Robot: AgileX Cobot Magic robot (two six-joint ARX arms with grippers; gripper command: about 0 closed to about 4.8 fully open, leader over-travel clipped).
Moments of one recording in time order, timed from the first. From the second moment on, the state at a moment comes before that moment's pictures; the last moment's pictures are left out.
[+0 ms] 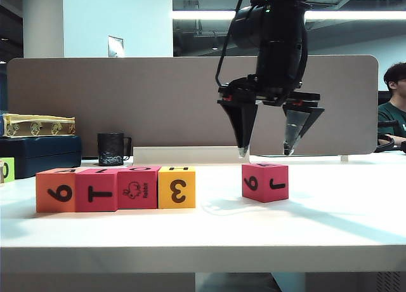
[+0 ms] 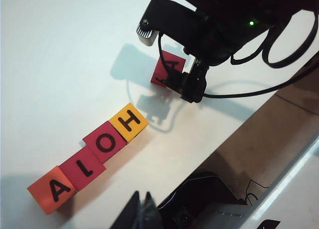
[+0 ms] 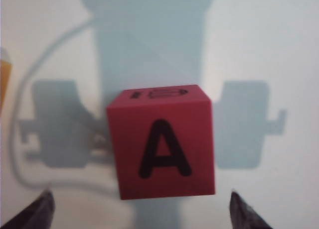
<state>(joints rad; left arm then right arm) -0.43 1.44 1.91 -1.32 0.33 0.12 0.50 2.01 1.76 -1.08 0.00 0.02</state>
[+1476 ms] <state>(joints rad) -0.43 1.44 1.91 -1.32 0.33 0.12 0.57 2.10 1.76 -1.02 -0.13 0.08</state>
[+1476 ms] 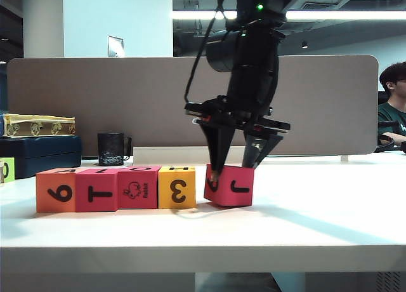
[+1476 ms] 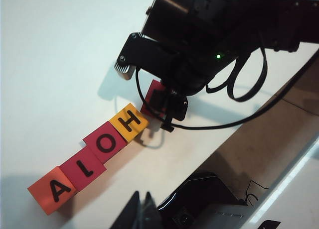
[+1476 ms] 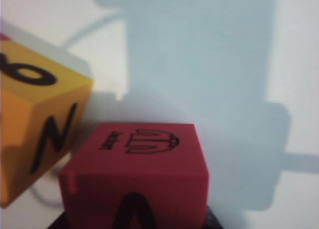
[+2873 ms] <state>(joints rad) -0.43 1.44 1.91 -1.34 0.33 0.12 0.54 2.10 1.90 -1.14 0.07 0.07</state>
